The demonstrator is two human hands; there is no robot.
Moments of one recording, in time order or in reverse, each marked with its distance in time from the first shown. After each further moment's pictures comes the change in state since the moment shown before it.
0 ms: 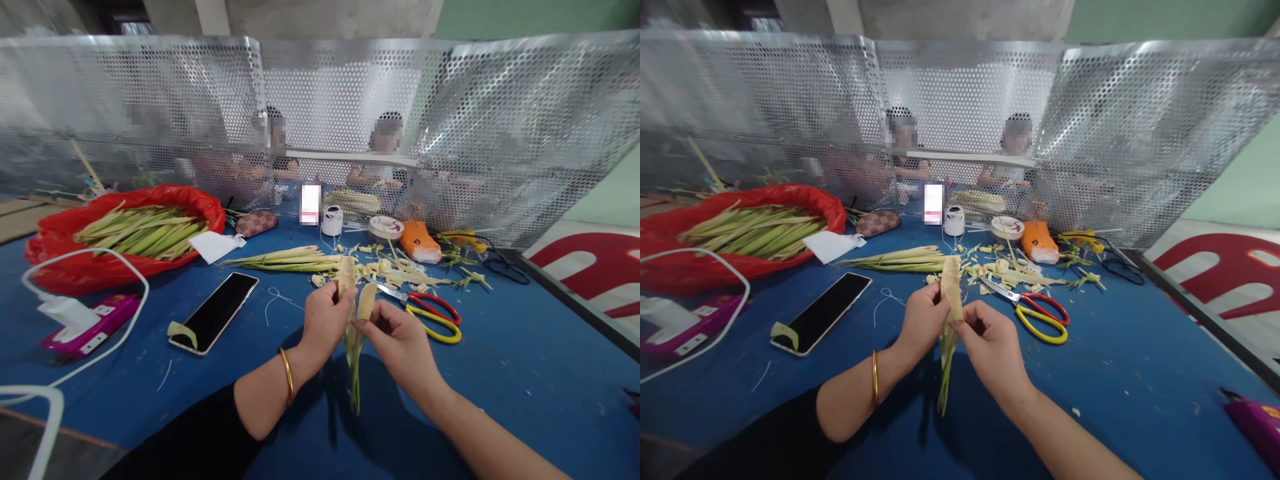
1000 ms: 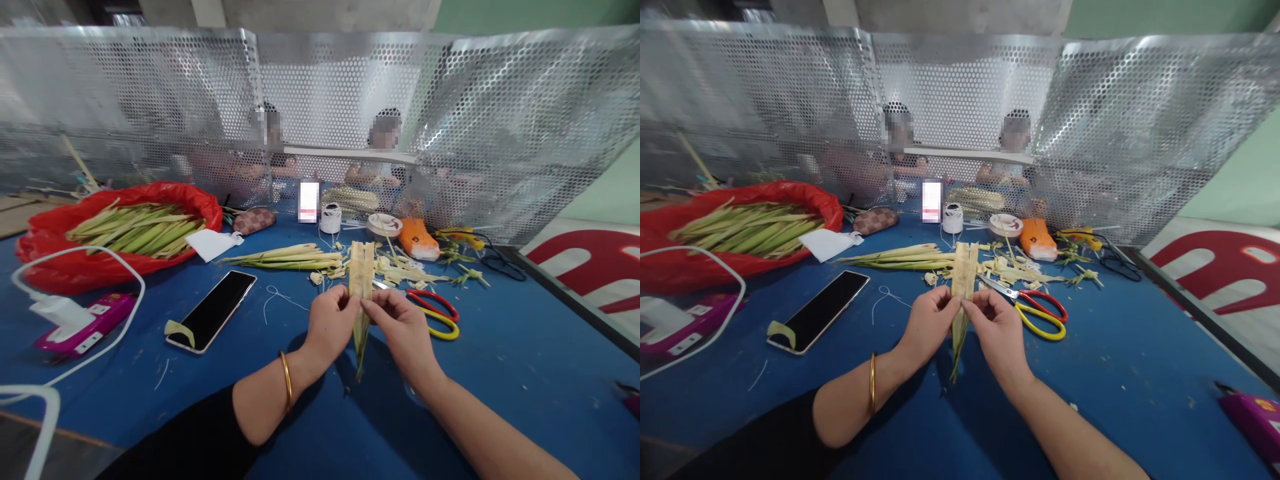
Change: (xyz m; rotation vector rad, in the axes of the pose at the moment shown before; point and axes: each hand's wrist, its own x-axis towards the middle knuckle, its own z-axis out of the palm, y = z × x) left_hand -0.009 0.002 0.006 -0.073 -0.109 -0.034; right_hand 0.011 0.002 -0.002 0.271 0.167 0.051
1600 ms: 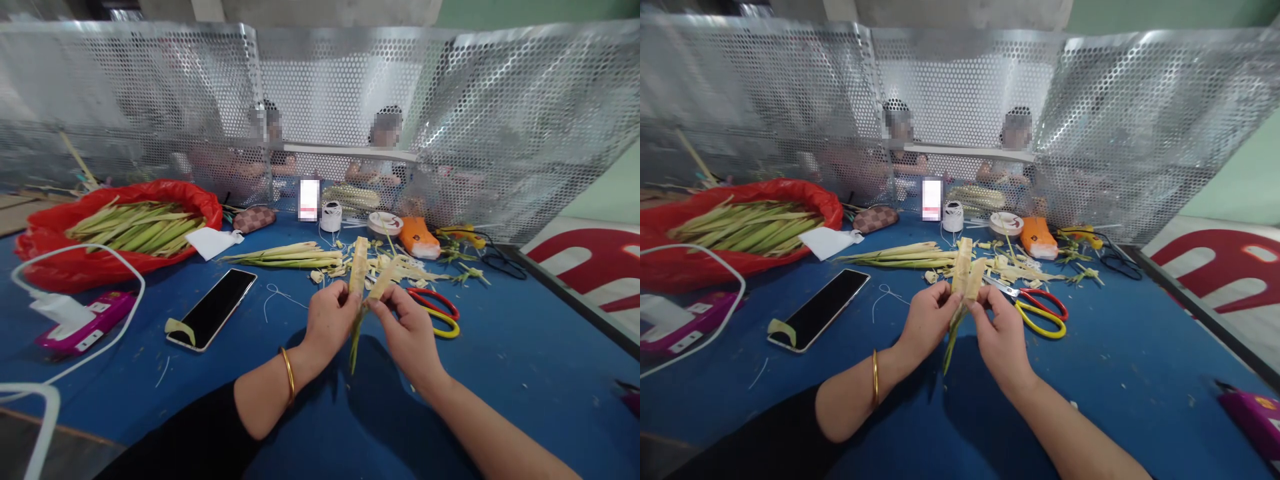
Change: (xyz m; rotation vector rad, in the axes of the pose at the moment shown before) left_hand 0.000 0.006 -0.005 0.080 0.004 0.058; right_hand -0.002 -0.001 -0.008 -0.350 -0.028 -0.276
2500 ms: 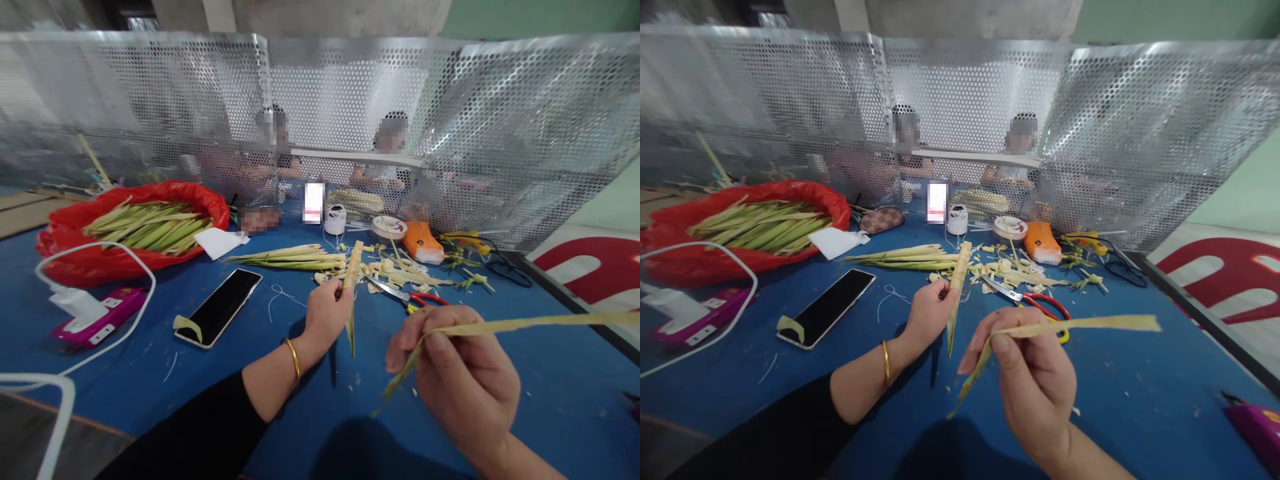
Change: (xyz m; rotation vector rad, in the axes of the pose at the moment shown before) left_hand 0.016 -0.017 -0.002 0.144 0.096 -0.014; right_hand -0.031 -0.051 -0.018 0.615 -0.004 -0.208
